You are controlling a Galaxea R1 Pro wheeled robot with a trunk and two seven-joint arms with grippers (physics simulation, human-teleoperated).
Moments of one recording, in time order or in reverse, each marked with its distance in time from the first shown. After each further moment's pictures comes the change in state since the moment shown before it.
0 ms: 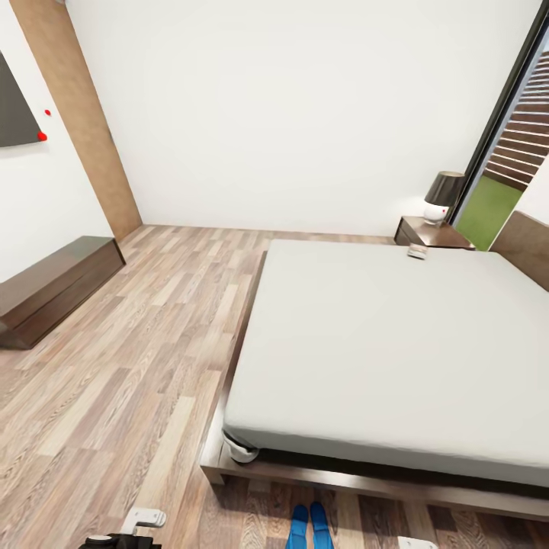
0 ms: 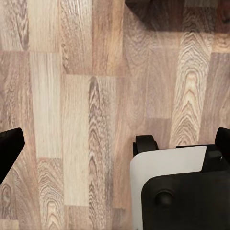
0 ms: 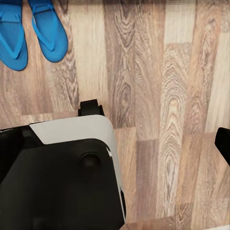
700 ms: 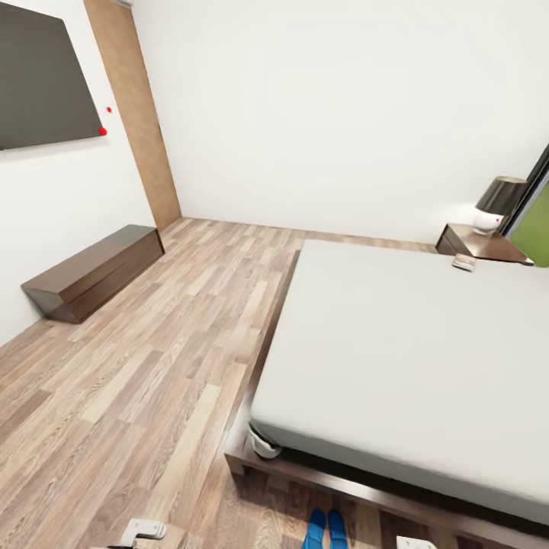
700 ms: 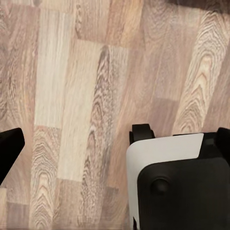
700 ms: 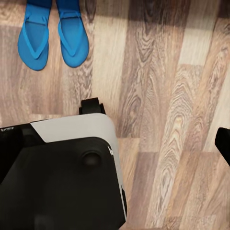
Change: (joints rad) left arm 0.027 -0.008 -0.001 0.000 -0.001 0.001 0.000; right arm 0.000 0.005 0.001 -0.001 0.000 0.001 -0.003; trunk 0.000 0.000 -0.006
